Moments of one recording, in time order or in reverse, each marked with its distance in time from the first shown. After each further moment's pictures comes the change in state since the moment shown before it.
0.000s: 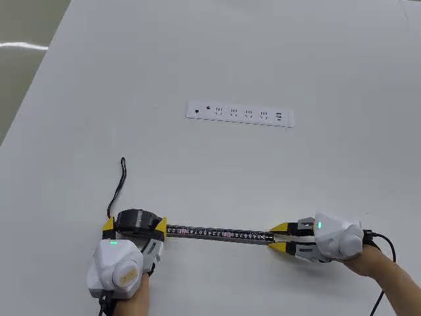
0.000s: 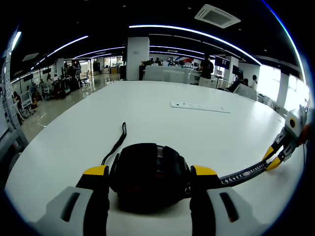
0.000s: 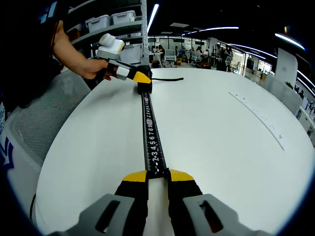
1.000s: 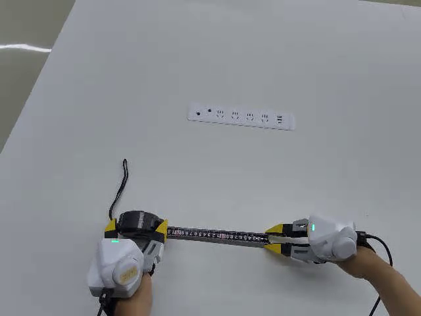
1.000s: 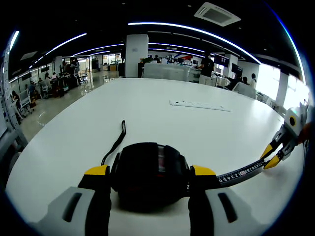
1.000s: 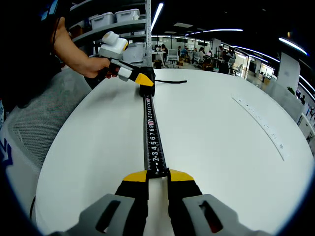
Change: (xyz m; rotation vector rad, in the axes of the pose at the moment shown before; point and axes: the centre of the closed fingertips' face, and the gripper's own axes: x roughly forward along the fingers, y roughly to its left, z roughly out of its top) left arm -0.002 0.000 -0.002 0.002 0.023 -0.013; right arm 0.008 0.003 0.014 -0.036 0.008 0.001
